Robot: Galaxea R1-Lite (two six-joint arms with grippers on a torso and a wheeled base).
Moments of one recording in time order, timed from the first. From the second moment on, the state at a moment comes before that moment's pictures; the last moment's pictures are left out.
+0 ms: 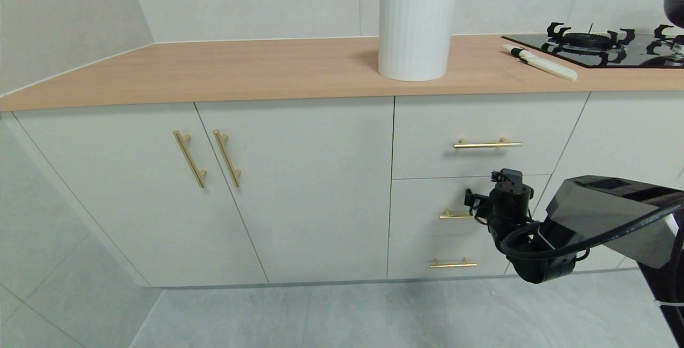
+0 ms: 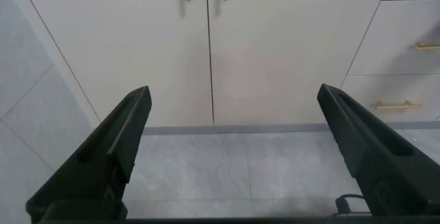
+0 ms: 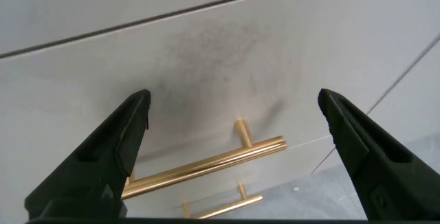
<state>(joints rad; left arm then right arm) 0.00 0.00 0.00 0.00 0.01 0.00 0.23 2.48 -1.07 -1.25 -0.49 0.20</state>
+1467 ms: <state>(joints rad) 0.00 0.00 0.00 0.00 0.01 0.00 0.28 0.84 -0.09 -0.91 -0.56 -0.16</state>
